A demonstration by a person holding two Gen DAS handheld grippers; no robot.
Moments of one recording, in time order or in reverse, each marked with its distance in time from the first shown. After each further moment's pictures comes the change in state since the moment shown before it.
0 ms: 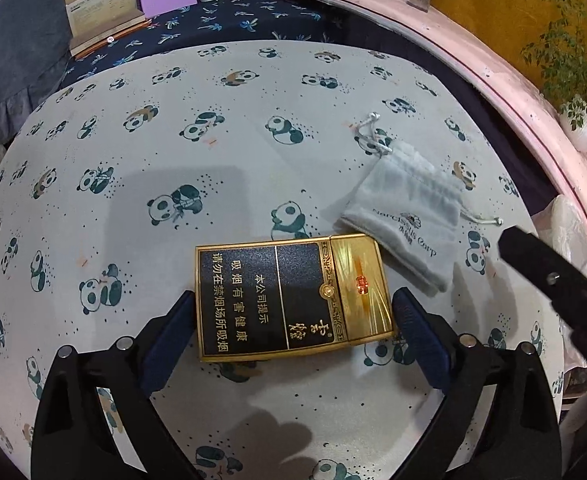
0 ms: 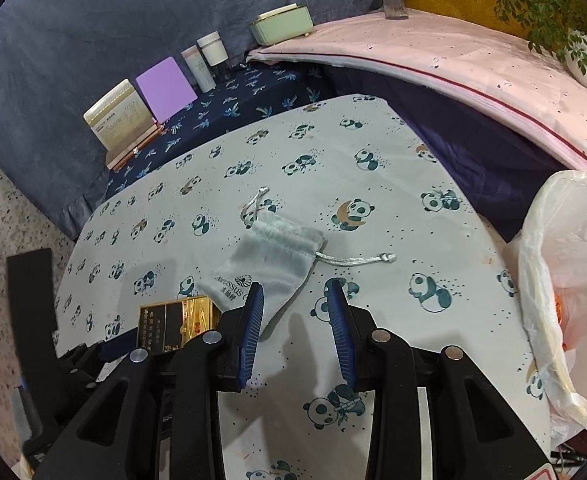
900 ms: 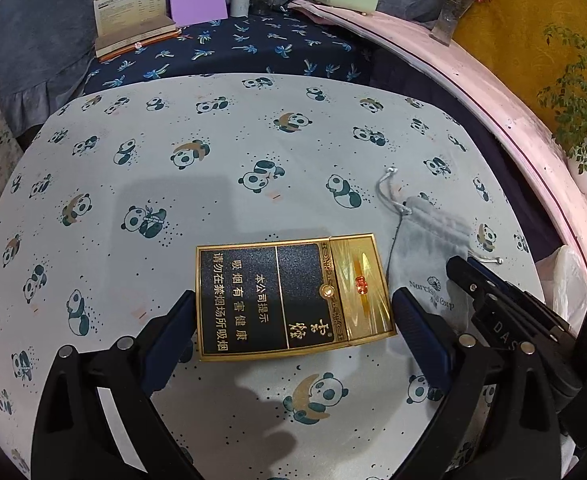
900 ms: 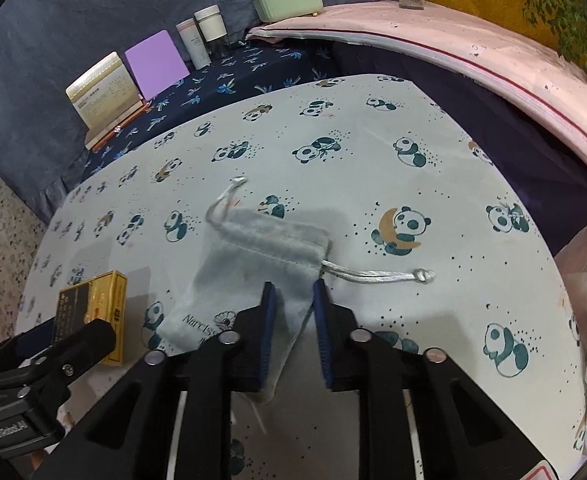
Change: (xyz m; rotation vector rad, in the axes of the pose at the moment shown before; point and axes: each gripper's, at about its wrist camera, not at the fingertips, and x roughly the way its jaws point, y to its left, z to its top) left arm -0.011 0.044 0.030 -0.072 -0.062 0.002; right arm 0.071 0.022 0.016 -0.053 0.029 -0.065
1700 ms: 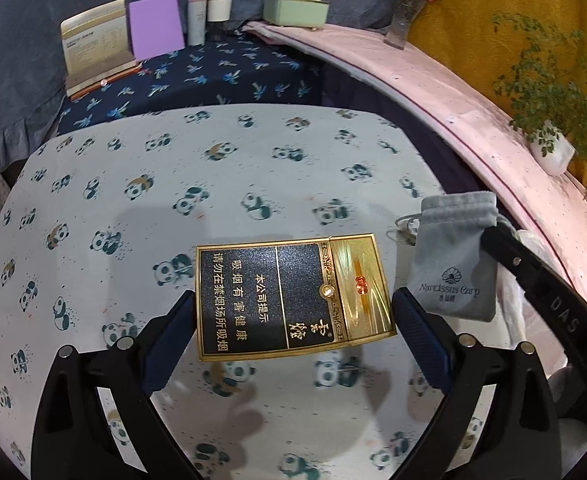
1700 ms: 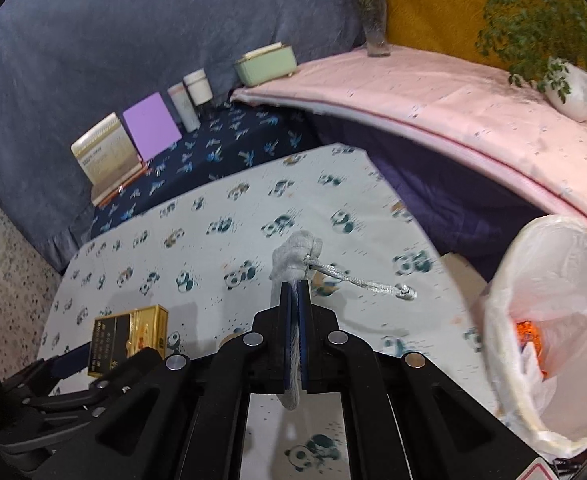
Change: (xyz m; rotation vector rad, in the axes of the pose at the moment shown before) left arm -0.043 -0.064 -0.007 0.100 -0.065 -0.070; right arm -0.095 -0.040 0.007 0.078 -0.187 -0.003
